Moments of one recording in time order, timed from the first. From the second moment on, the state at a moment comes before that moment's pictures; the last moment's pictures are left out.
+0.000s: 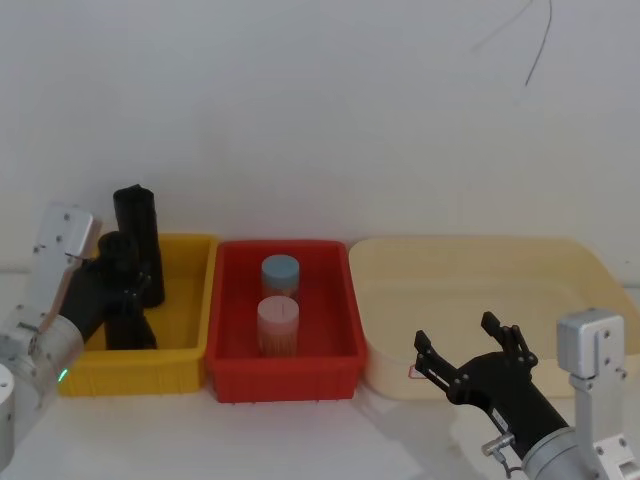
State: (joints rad) left arm -0.52 0.28 0.35 -1.27 -0.22 0.16 -0.10; right arm -0.01 0.34 -0.23 -1.77 0.29 0.03 0.07
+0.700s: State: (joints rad) left arm -0.55 0.29 0.36 -1.31 -0.22 0.16 -0.16; right arm 0.05 0.39 -0.20 -1.78 0.34 0.09 0.17
